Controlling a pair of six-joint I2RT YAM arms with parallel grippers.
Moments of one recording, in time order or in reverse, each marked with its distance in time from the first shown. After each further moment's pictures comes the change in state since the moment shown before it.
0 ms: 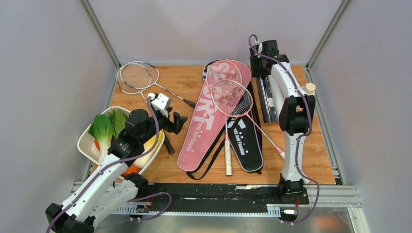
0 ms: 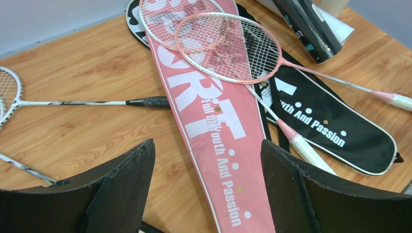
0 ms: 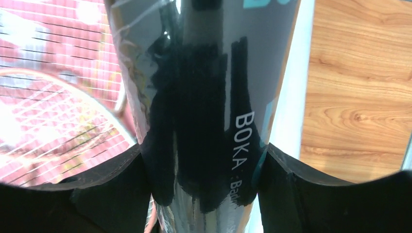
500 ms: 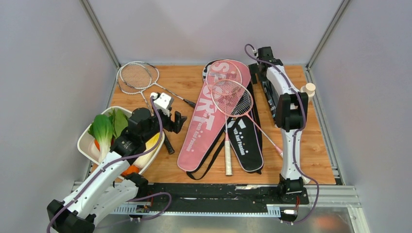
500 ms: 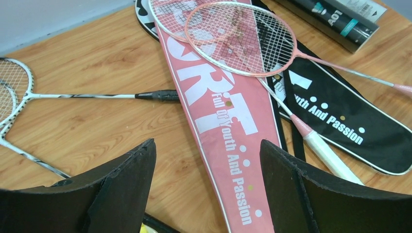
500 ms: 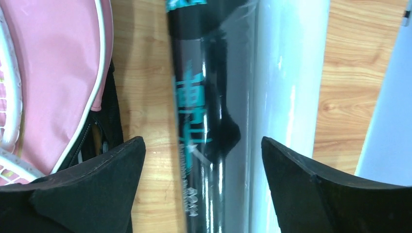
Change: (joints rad) left arm 0.000 0.039 0.000 -0.001 -0.038 0.032; right arm 0.001 0.180 0.060 -0.005 0.225 -0.110
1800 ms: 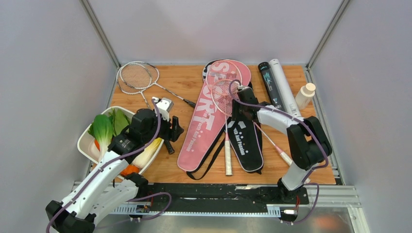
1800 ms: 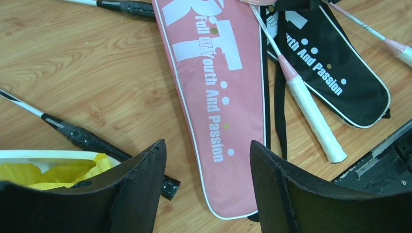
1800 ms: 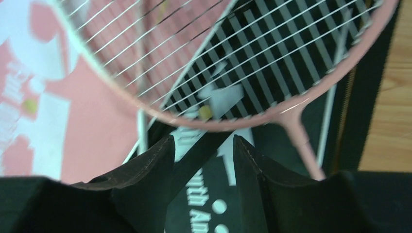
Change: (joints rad) left arm 0.000 0.010 0.053 -0.330 0.028 -0.156; right arm 0.360 -0.731 -1.161 0.444 -0.197 0.567
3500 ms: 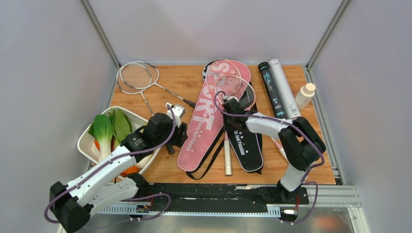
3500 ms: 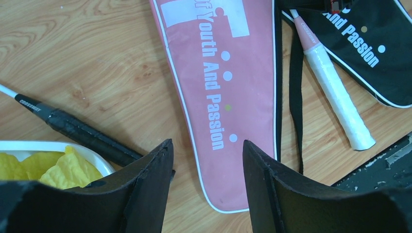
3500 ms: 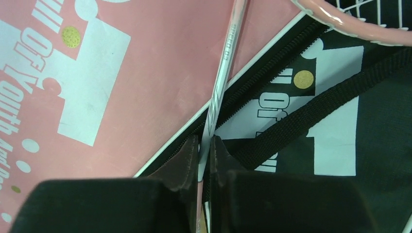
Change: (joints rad) left arm -0.169 0.100 -0.045 0.005 -0.166 -0.034; right arm 0.173 0.058 -0.035 0.052 0.049 0.032
